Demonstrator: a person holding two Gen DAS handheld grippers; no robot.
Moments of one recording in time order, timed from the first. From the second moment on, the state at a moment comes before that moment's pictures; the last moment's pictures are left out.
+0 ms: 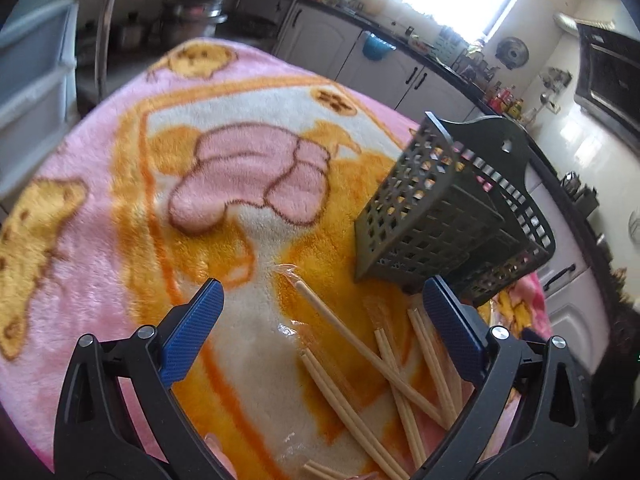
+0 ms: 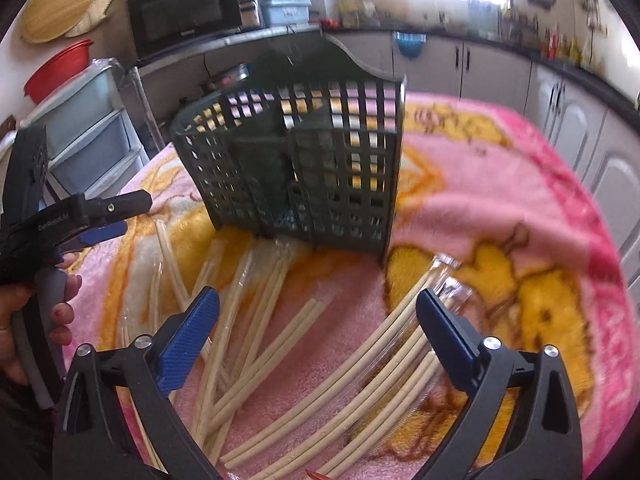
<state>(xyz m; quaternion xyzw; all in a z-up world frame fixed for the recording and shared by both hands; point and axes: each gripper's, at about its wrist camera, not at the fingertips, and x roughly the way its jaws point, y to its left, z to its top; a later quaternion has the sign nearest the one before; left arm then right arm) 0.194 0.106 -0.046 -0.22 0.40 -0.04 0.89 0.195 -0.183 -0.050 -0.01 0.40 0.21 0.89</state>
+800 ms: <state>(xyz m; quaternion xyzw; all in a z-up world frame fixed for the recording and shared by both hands) 0.219 0.121 -0.080 -0.30 0.43 -0.07 0.85 0.226 -0.219 -0.078 0.13 0.48 0.27 0.82</state>
